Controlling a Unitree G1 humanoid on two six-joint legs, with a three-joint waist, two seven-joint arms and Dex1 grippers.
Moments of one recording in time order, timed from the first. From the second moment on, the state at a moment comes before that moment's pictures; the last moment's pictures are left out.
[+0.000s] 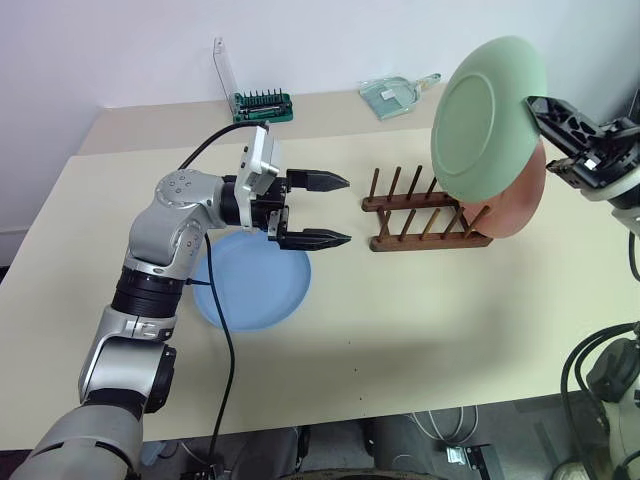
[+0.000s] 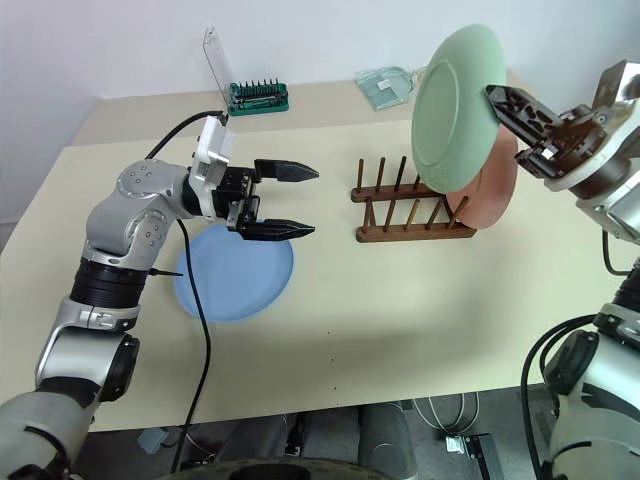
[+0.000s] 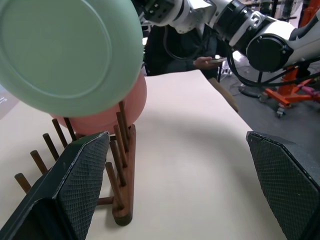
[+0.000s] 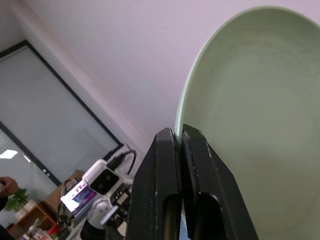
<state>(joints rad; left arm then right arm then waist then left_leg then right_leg) -0.80 0.47 -0.10 0.10 -0.51 0.37 -1.33 -0.72 -0.80 -0.61 0.29 1.28 1.23 0.73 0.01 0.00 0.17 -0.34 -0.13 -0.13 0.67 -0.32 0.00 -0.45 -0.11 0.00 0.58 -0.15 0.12</state>
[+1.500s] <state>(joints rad) -0.79 0.49 -0.10 0.07 -0.51 0.37 -1.33 -0.71 -0.82 -0.51 0.22 1.10 1.06 0.79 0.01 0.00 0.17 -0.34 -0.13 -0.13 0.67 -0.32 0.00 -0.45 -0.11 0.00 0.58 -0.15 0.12</state>
